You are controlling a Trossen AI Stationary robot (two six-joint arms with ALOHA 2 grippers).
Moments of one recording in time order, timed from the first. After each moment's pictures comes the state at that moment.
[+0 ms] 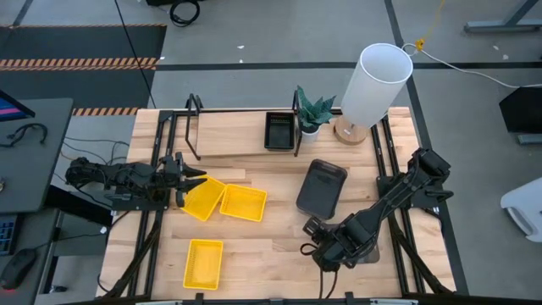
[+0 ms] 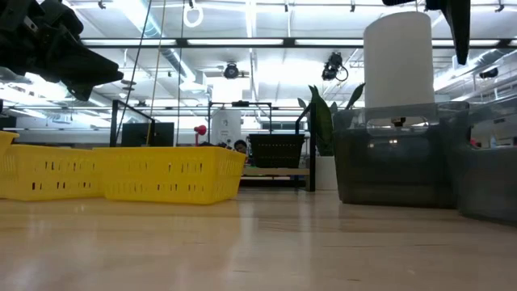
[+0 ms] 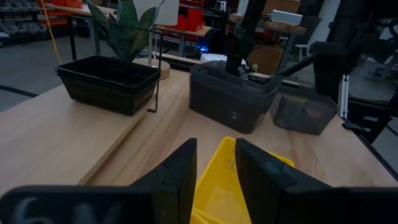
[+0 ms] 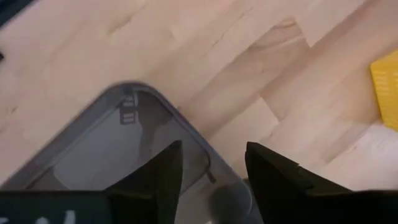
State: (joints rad) left arm -0.23 0.01 0.15 -0.28 -0.41 -0.22; right arm 0.65 1.77 1.42 -1.01 0.15 -0.25
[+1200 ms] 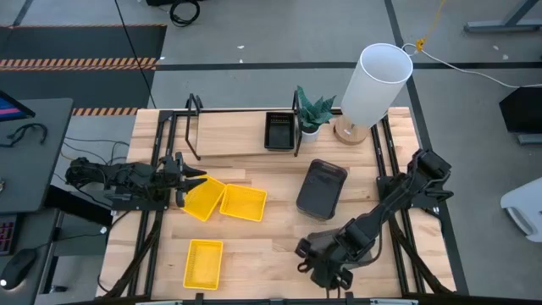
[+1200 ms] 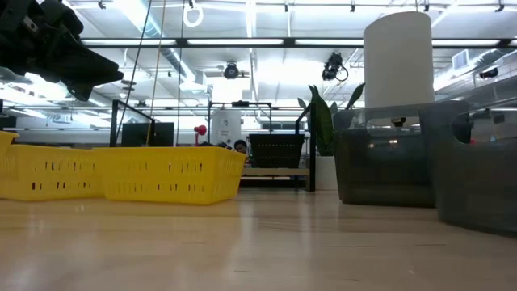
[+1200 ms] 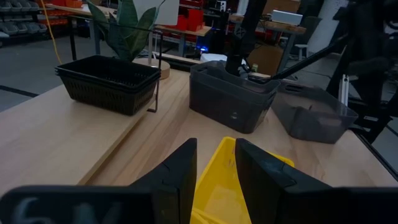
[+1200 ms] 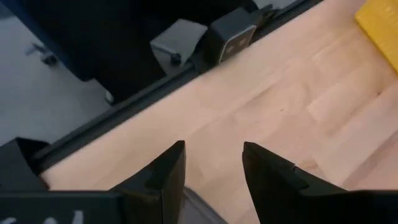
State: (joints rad) left arm -0.23 0.01 0.15 -0.28 -0.41 -0.22; right arm 0.69 1.77 1.29 -0.48 -0.03 -0.29
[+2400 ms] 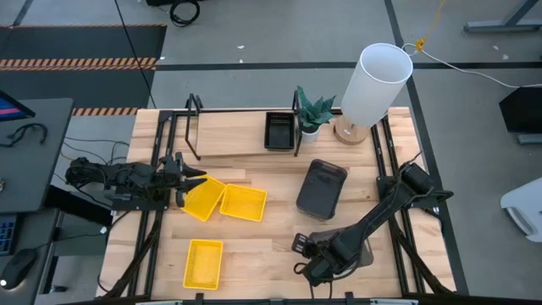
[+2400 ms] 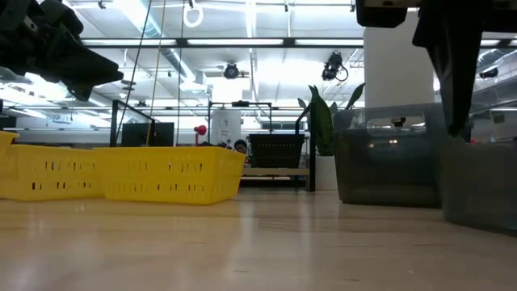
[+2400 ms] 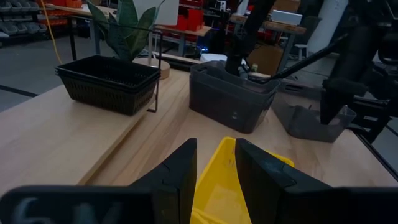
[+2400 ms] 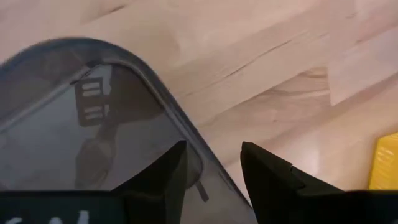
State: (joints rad) left arm -0.23 0.01 0.15 -0.28 -0.41 -0.22; right arm 0.68 1.97 1.45 -0.87 0.22 -0.51
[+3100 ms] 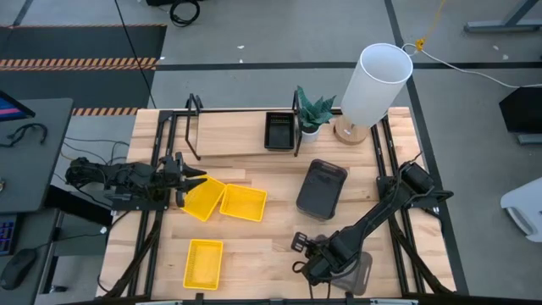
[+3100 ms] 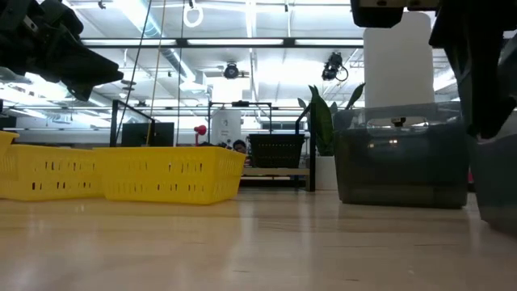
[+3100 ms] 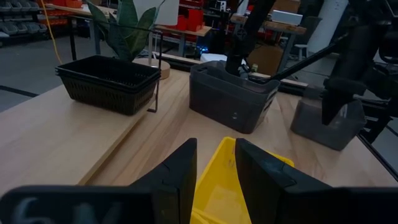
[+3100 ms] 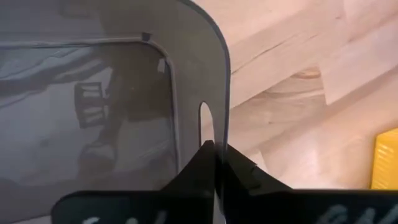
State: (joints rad) left arm -0.23 0.01 0.15 -0.28 -0.41 -0.22; right arm 0.67 1.96 1.45 -0.86 0.22 -0.47
